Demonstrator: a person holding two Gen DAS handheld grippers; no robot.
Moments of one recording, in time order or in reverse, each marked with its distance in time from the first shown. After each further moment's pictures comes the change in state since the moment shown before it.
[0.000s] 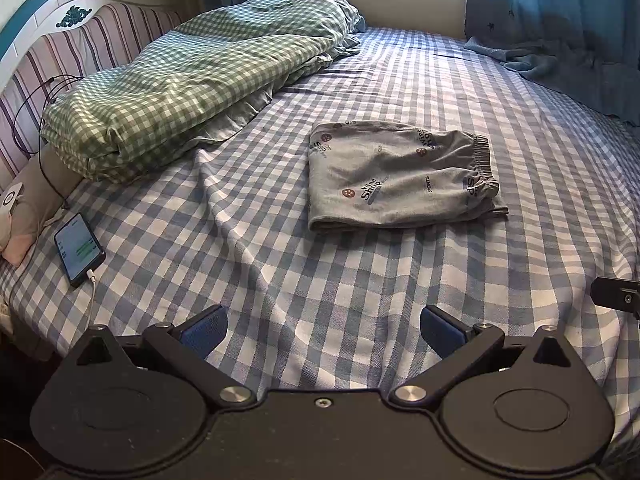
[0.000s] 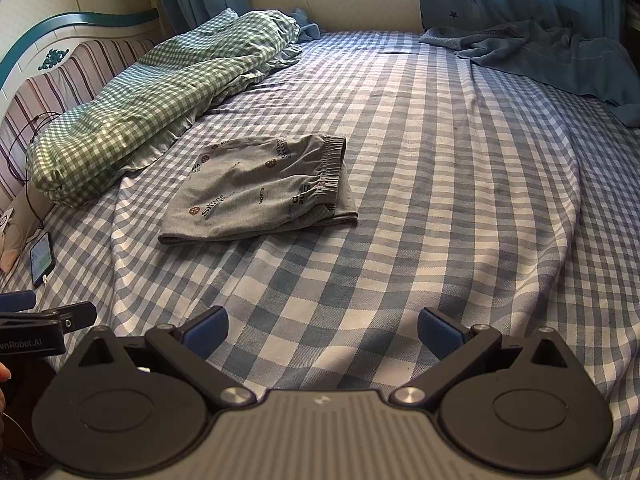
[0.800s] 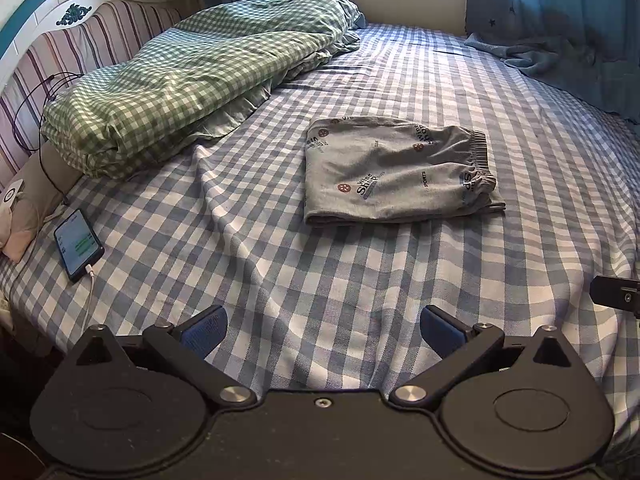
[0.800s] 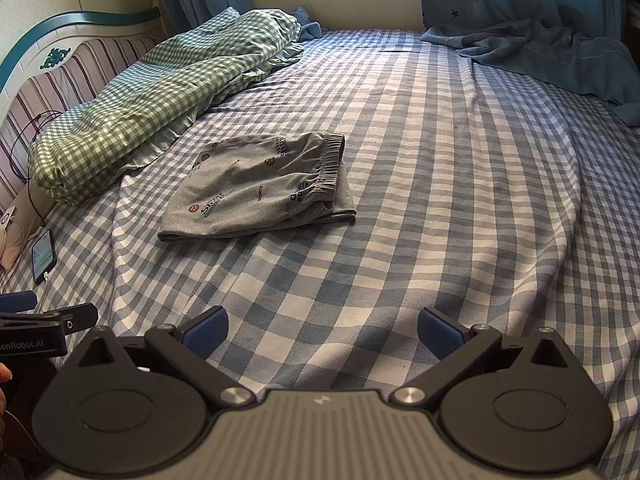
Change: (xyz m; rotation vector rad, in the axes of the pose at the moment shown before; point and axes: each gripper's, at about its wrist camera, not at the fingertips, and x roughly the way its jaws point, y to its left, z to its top) left arm 0.000 -0.001 -0.003 -0.005 0.007 -0.011; right arm -0.001 -0.002 -0.002 -0.003 0.008 0.008
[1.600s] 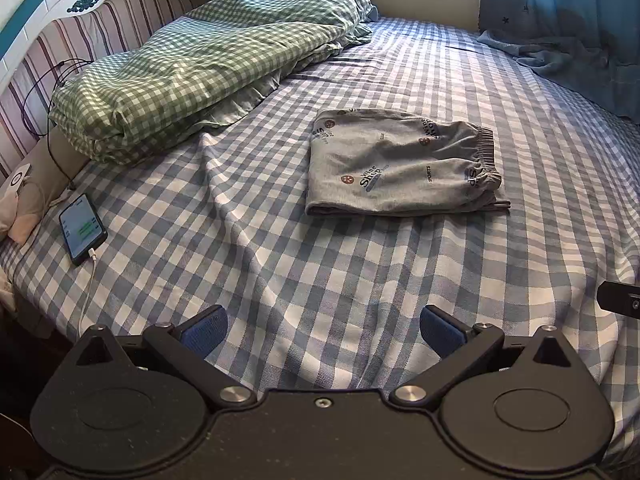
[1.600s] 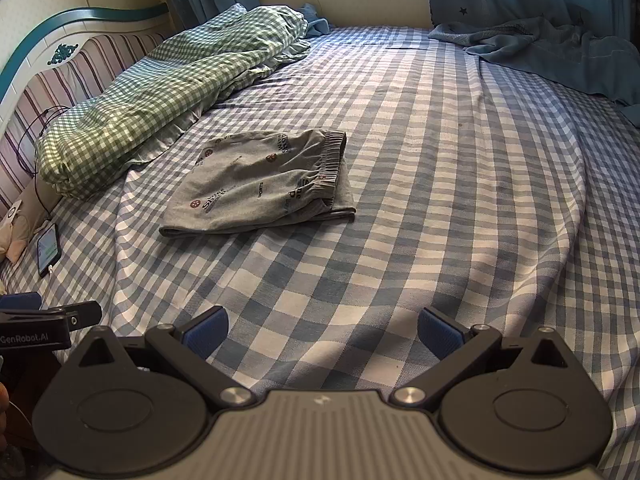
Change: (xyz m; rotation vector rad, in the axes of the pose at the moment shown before) left arm 0.000 -0.002 -0.003 -0.014 0.026 0.019; right arm -0.004 -0.009 0.001 -0.014 0.009 0.019
